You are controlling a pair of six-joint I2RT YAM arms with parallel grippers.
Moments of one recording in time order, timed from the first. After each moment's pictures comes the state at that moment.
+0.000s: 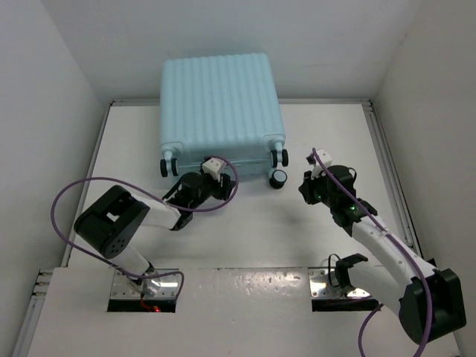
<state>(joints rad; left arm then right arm) -0.61 1.58 0.46 0.91 0.04 -0.09 0.31 0.95 0.46 -0.09 -0.11 0.03</state>
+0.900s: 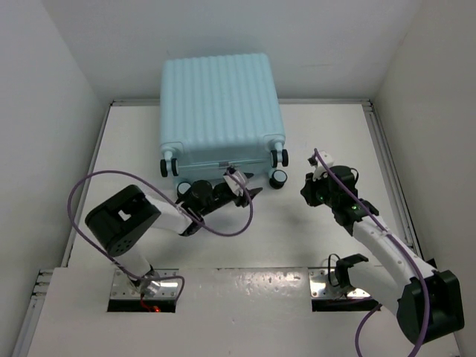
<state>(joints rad) -0.75 1.68 0.52 1.20 0.20 0.06 0.27 0.95 0.46 -0.14 -0.15 0.02</state>
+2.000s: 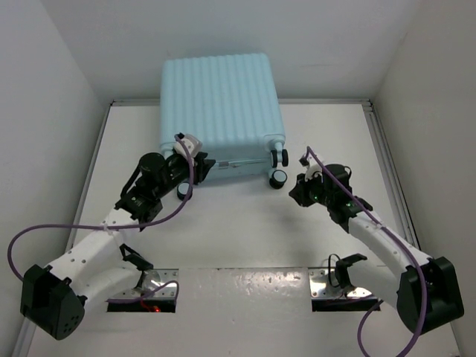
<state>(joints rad) -0.47 0.94 0.69 0.20 0.23 0.04 0.31 1.02 0.46 -0.06 -0.28 0.04</state>
